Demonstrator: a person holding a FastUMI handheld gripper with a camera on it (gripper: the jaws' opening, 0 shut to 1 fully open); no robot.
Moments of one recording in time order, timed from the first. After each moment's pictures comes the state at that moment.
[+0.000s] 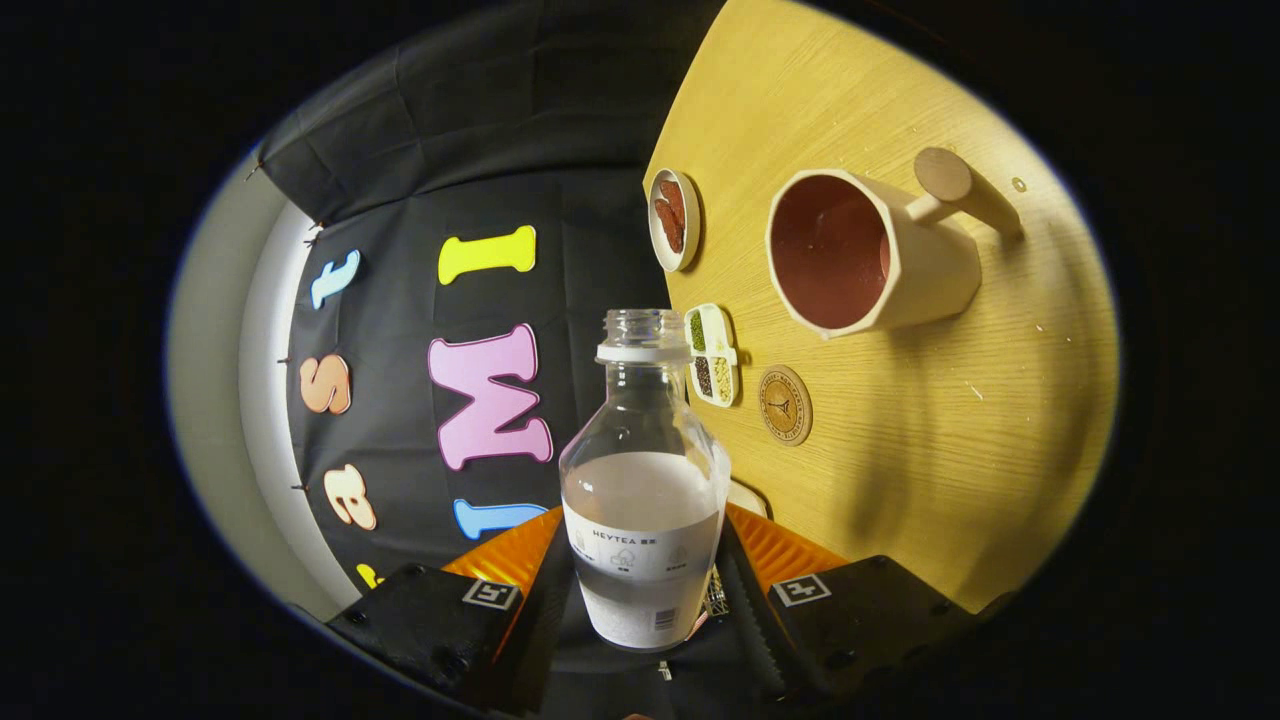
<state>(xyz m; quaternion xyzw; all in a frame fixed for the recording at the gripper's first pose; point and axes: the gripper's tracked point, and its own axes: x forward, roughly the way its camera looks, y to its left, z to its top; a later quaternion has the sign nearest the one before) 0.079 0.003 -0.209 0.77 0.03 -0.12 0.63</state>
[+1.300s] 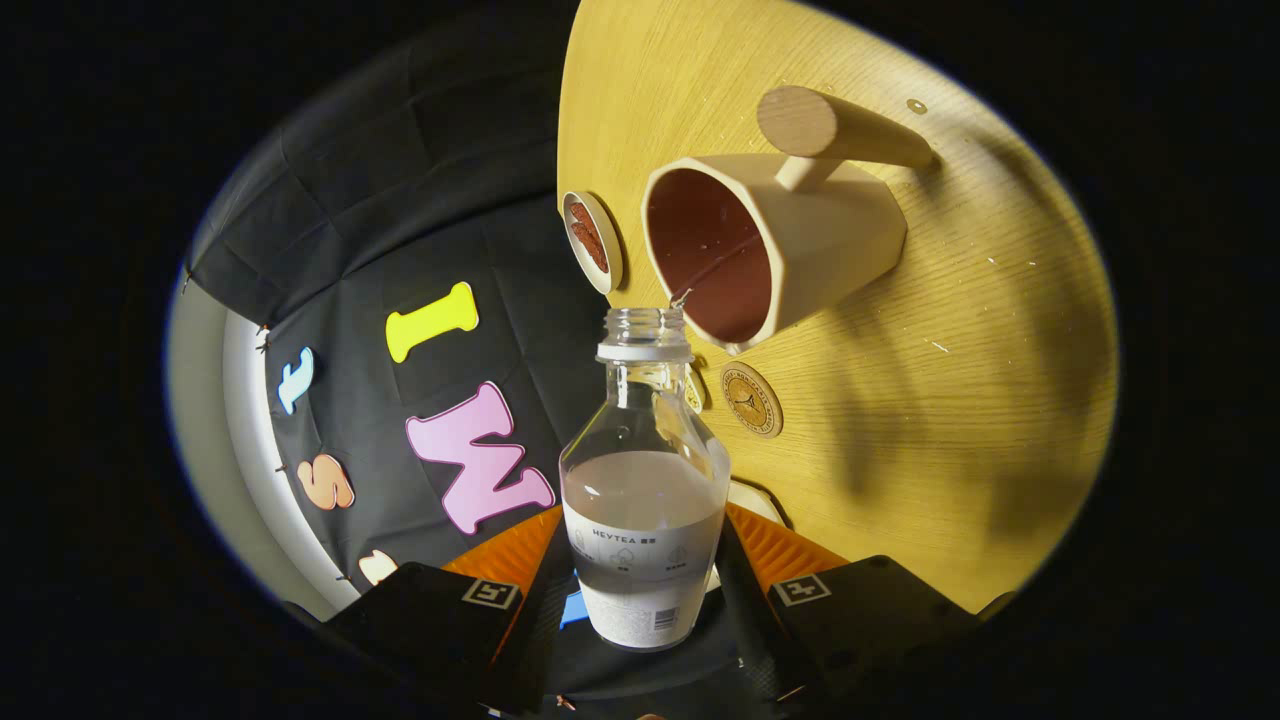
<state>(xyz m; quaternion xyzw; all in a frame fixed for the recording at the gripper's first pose) 0.080 -0.019 -0.237 0.85 0.03 -0.16 0.51</state>
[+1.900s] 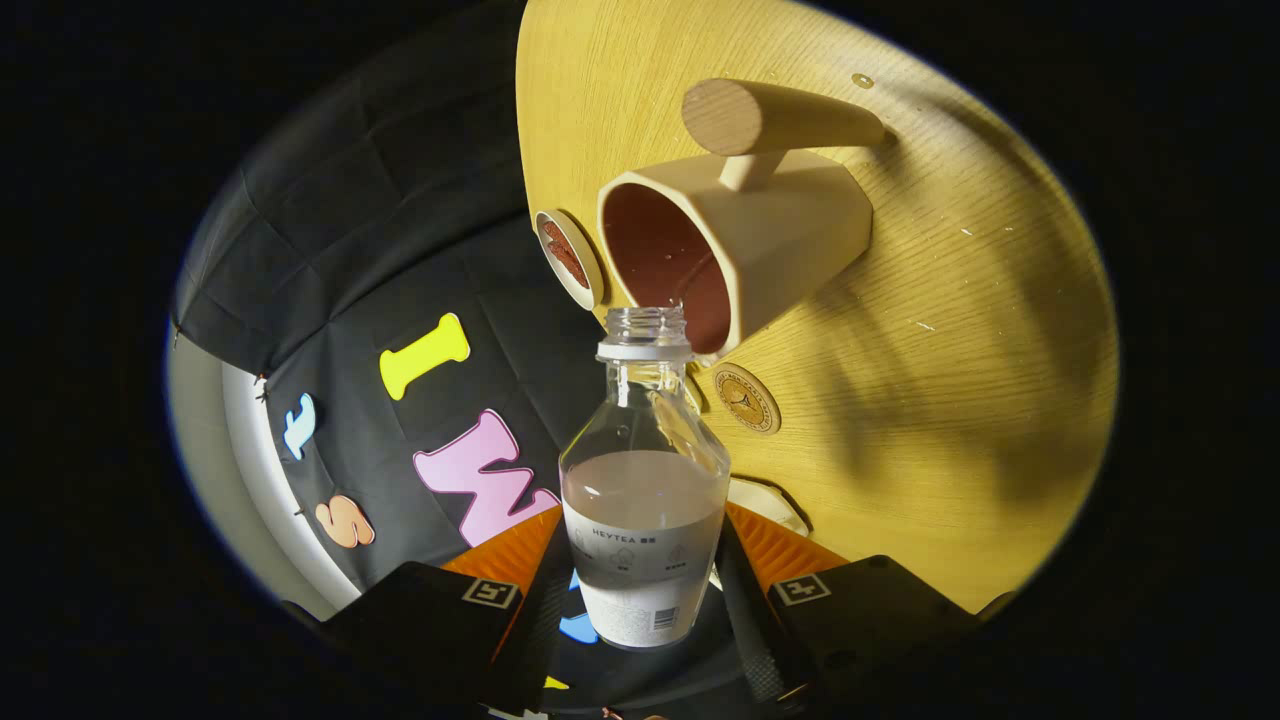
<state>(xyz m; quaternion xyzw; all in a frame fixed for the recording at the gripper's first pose) 0.078 -0.025 -0.244 0.88 0.02 -0.17 0.45</state>
